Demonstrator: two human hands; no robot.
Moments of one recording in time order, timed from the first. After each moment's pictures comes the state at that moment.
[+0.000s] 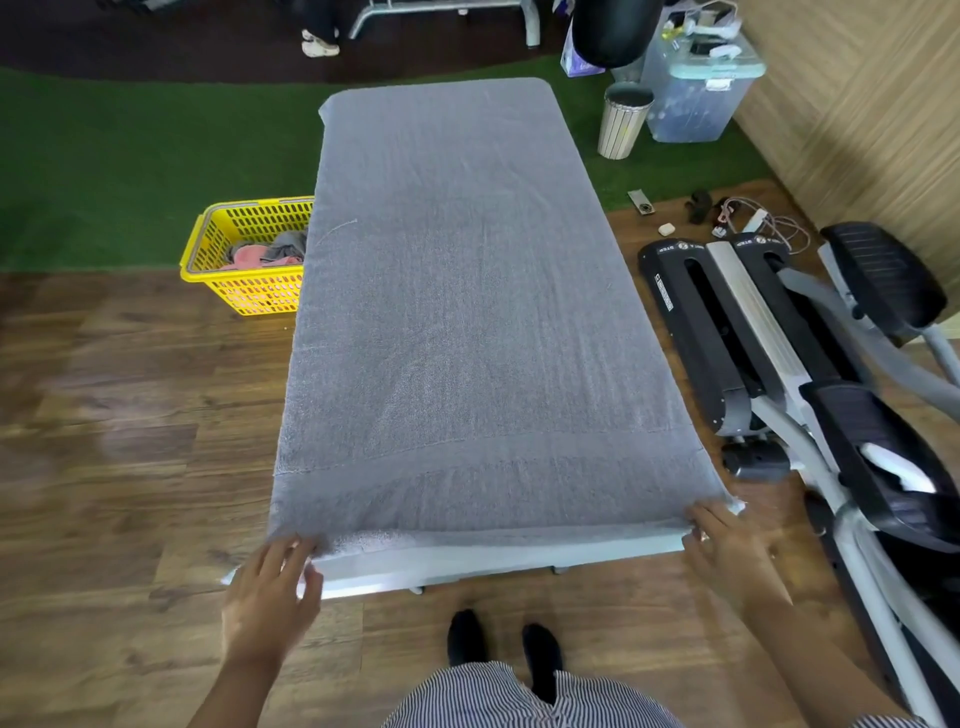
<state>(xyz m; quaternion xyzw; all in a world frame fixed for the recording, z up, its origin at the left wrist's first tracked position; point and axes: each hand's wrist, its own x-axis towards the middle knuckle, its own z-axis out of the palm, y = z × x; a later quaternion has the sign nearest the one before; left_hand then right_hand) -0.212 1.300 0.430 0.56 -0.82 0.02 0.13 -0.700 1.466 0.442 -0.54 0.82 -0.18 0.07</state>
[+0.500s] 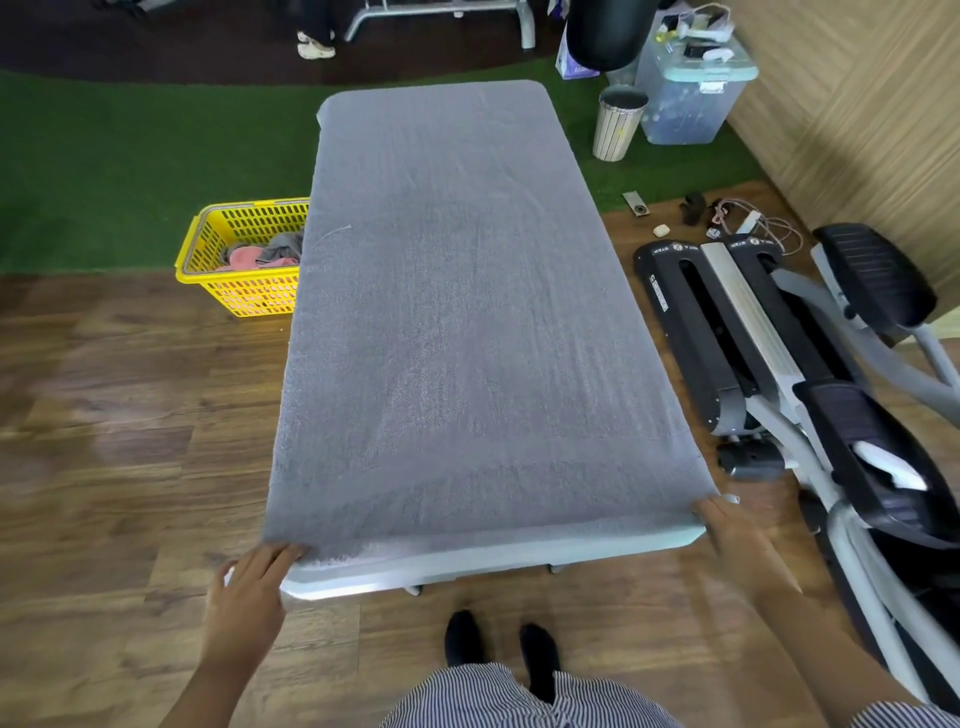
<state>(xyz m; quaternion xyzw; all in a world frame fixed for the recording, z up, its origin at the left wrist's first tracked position) -0.186 1.293 0.427 0.54 -0.84 0.01 0.07 -0.716 1.466 0.451 -0.51 0.84 -0.08 0.19</state>
